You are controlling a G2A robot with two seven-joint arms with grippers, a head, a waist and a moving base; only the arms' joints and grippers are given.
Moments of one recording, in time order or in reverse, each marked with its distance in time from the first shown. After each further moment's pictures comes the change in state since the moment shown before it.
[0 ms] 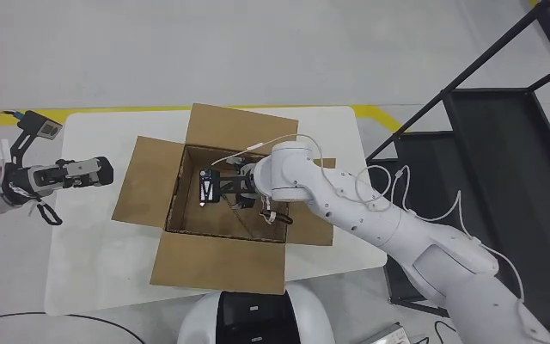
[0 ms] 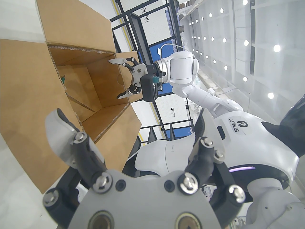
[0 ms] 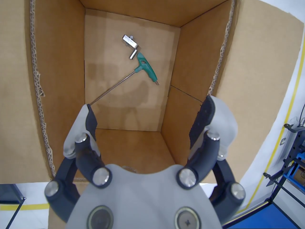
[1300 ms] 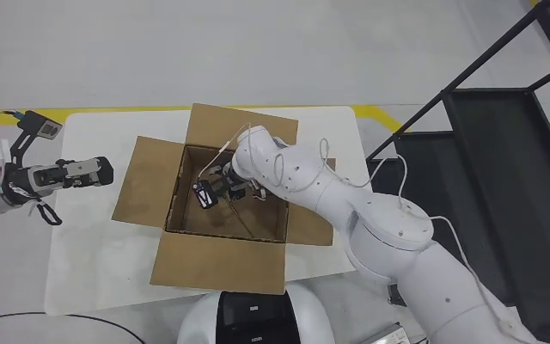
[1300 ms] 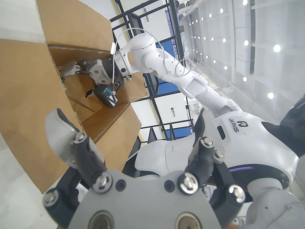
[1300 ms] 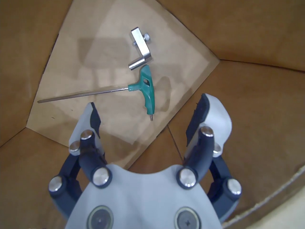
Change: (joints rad) left arm 0.000 0.000 0.000 0.000 0.000 0.000 0.000; right arm 0.290 -0.439 -0.373 1.046 -0.544 -0.380 -0.971
